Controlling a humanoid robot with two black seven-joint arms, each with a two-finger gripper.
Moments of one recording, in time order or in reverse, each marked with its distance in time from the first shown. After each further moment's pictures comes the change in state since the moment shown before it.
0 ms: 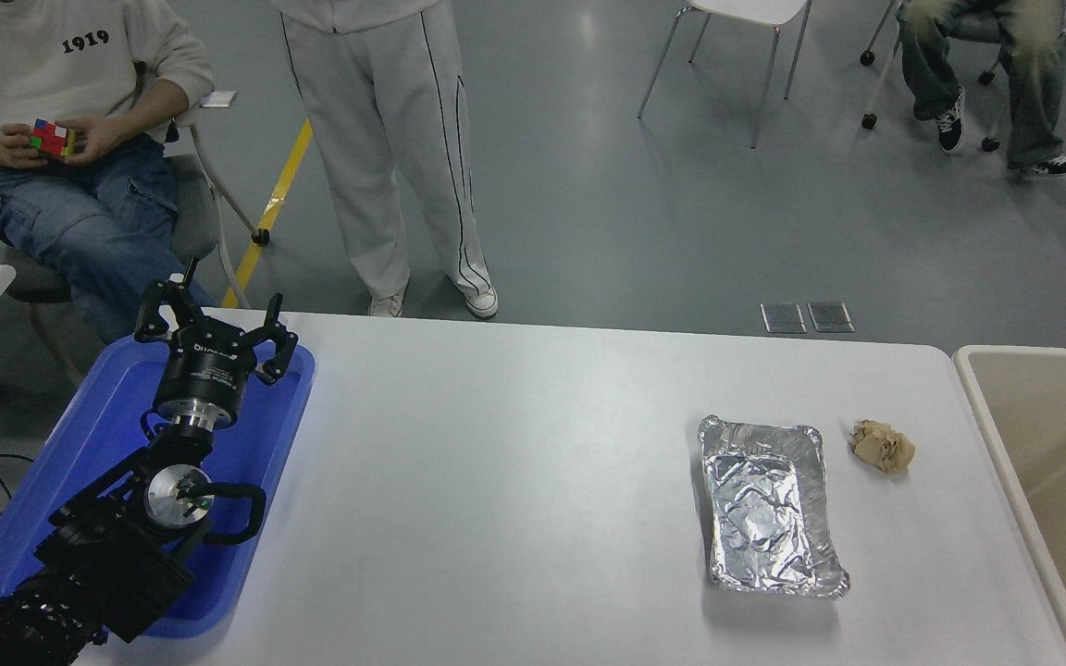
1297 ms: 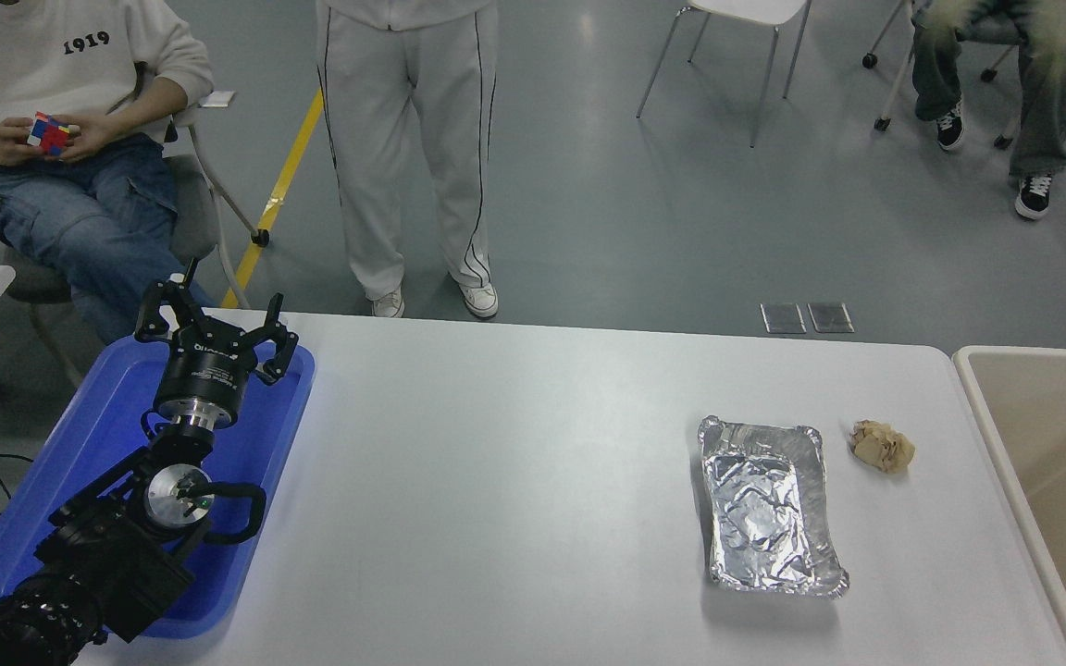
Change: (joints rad) left arm -0.001 0.000 0.000 0.000 0.000 0.000 0.000; right arm 0.332 -0.254 -0.064 0.552 -0.016 0.041 0.001
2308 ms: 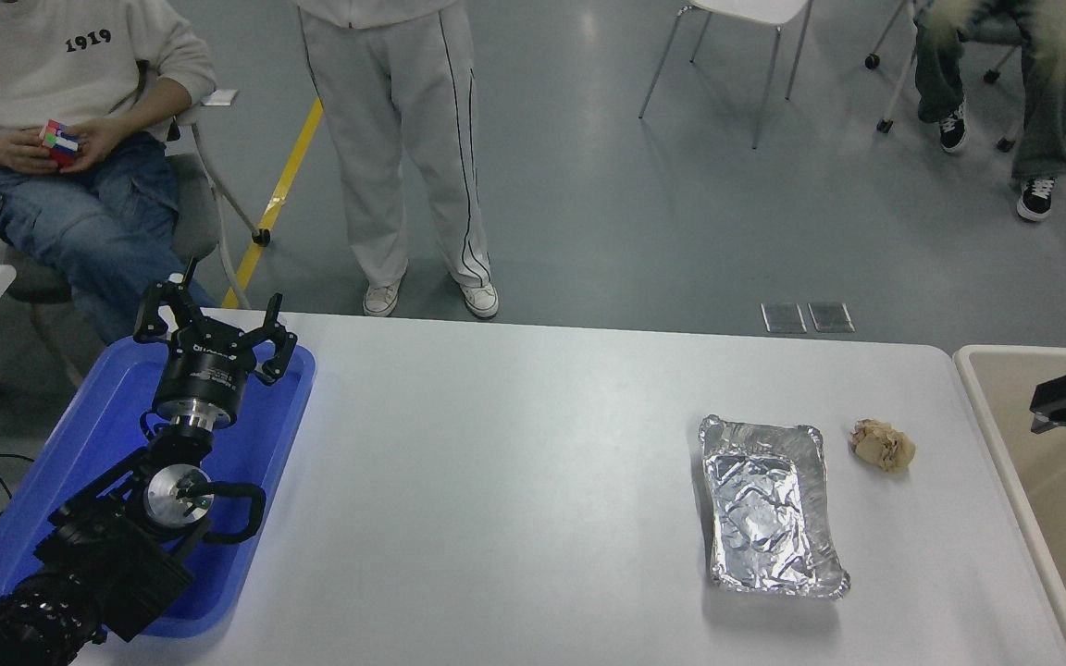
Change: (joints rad) left arm 0.001 0.001 0.000 -0.002 0.000 0.000 0.000; right arm 0.726 0.121 -0.570 0.282 -0.006 0.713 -0.001
